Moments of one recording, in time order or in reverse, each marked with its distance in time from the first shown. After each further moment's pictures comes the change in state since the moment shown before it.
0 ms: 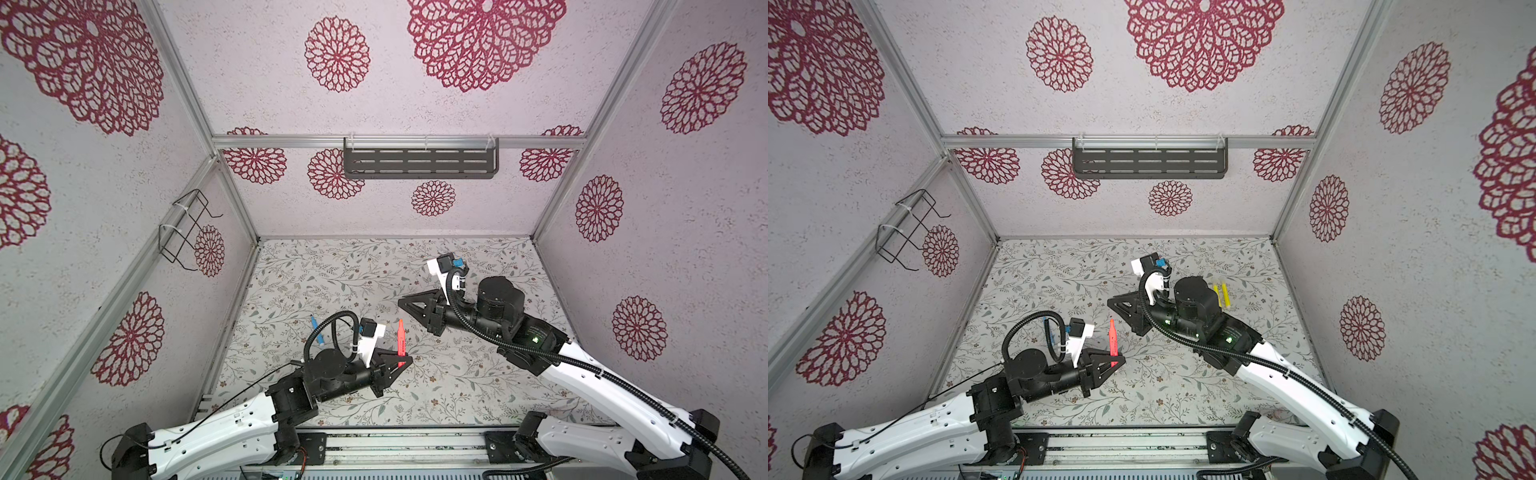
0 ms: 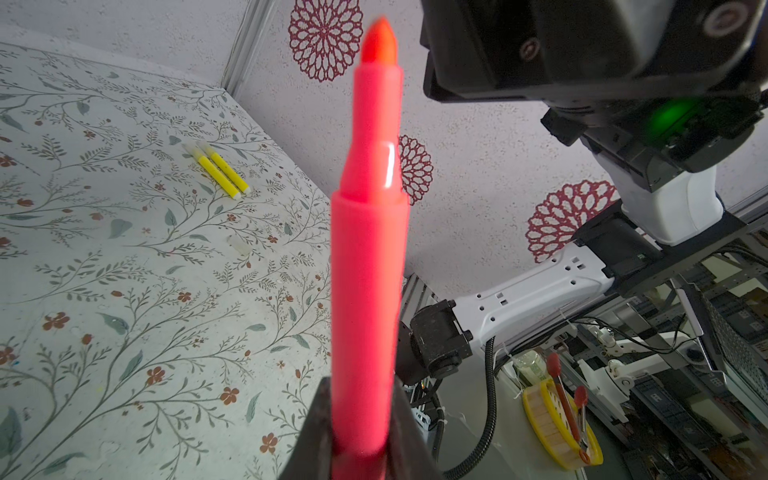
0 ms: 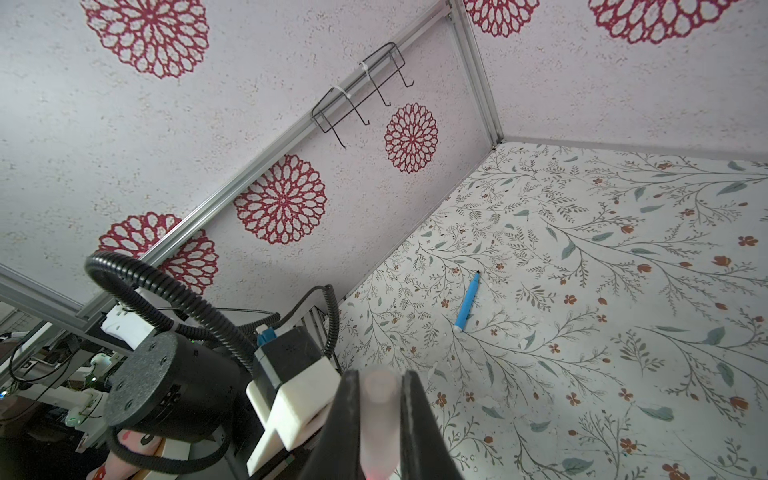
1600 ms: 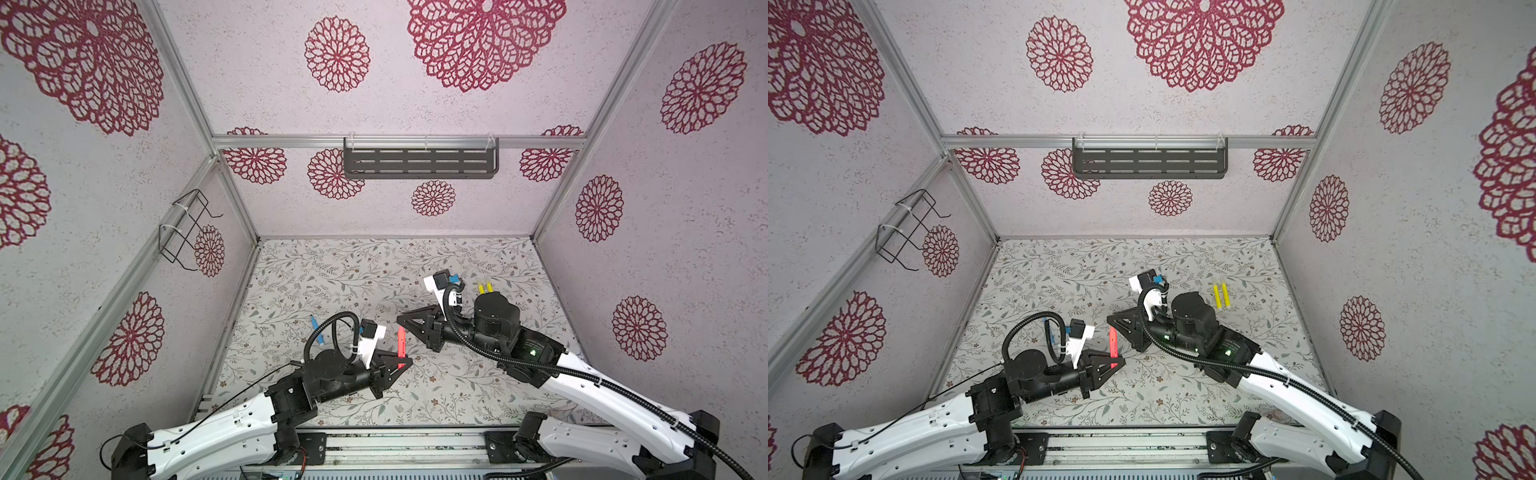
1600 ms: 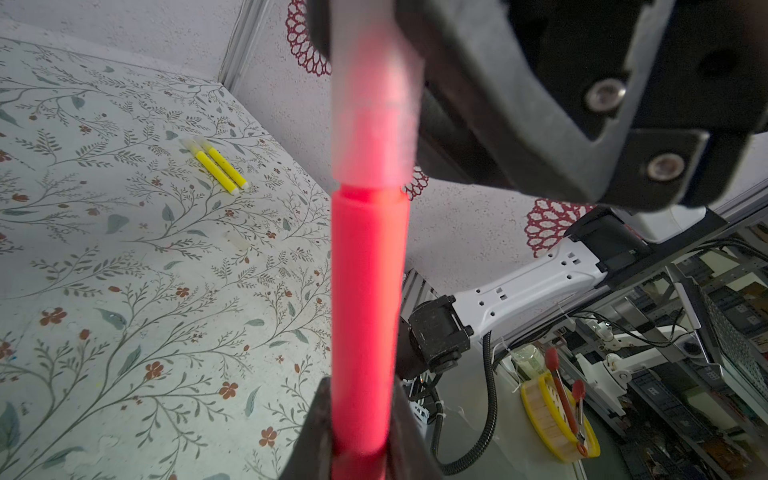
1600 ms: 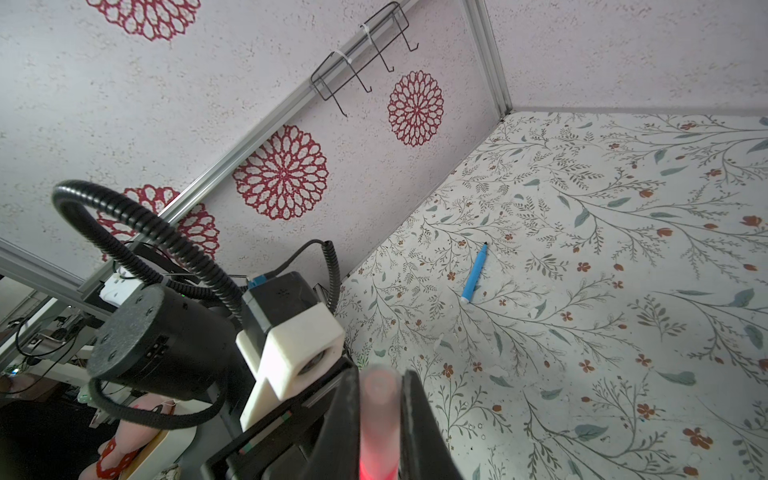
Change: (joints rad) left arm -0.005 0.000 0.002 -0.018 0.002 0.003; right arm 0.067 -0.061 -0.116 0.018 0.049 0.015
